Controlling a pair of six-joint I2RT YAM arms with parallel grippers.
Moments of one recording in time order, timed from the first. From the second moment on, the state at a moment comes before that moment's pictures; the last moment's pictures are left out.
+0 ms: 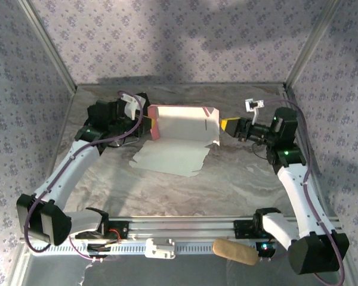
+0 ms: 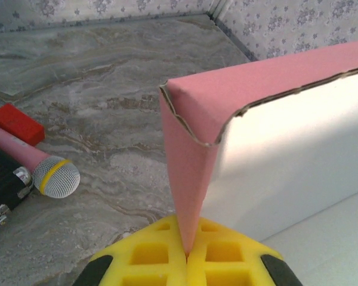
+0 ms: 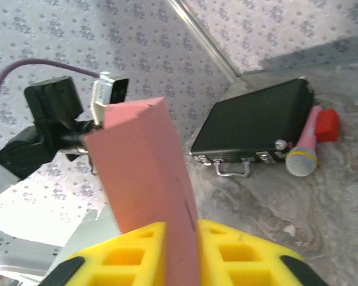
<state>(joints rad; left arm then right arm) -0.35 1.24 1.12 -0.43 0.55 -0.16 0.09 0.98 0.91 -0.12 -1.01 0.51</state>
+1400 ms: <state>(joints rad) -0.36 1.29 1.14 -0.44 0.51 -0.15 0.33 1.12 1.10 -0.38 -0.75 0.25</state>
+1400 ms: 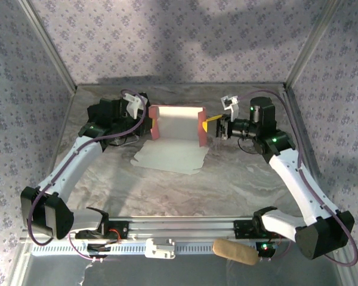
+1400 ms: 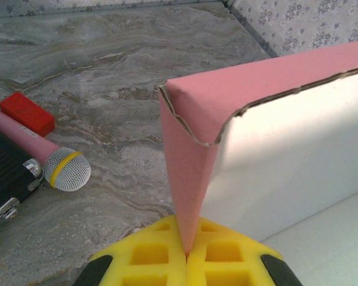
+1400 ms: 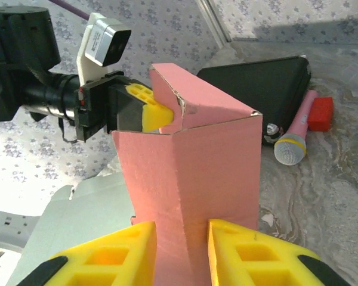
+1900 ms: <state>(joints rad) -0.37 1.29 1.14 -0.47 0.46 -0.14 0.44 1.18 1.15 -0.46 -0.41 0.20</state>
